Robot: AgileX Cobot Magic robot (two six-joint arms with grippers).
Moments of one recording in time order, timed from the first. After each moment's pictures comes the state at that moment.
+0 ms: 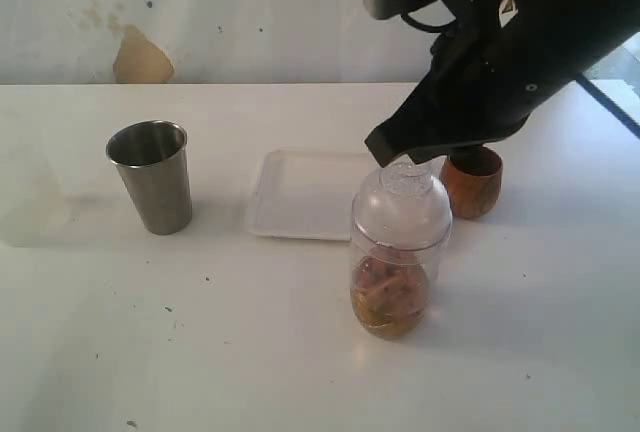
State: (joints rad) left arm 0.01 0.01 -0.01 -0.04 0.23 0.06; right arm 0.43 1.41 -1.27 0.07 0.96 -0.15
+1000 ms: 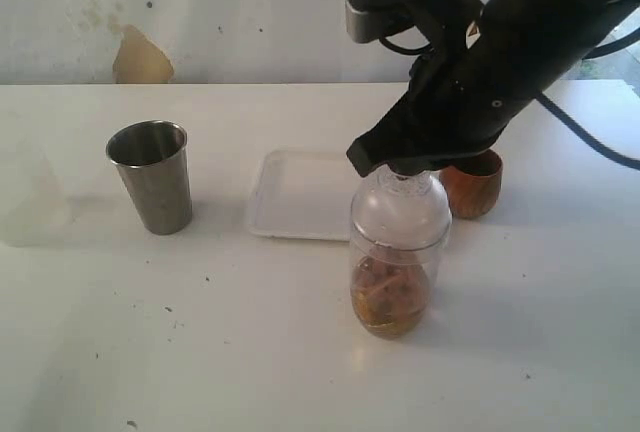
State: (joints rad) left arm 0.01 0.01 -0.01 -0.04 0.23 0.06; right arm 0.43 1.50 -1.27 0.11 0.96 -0.15
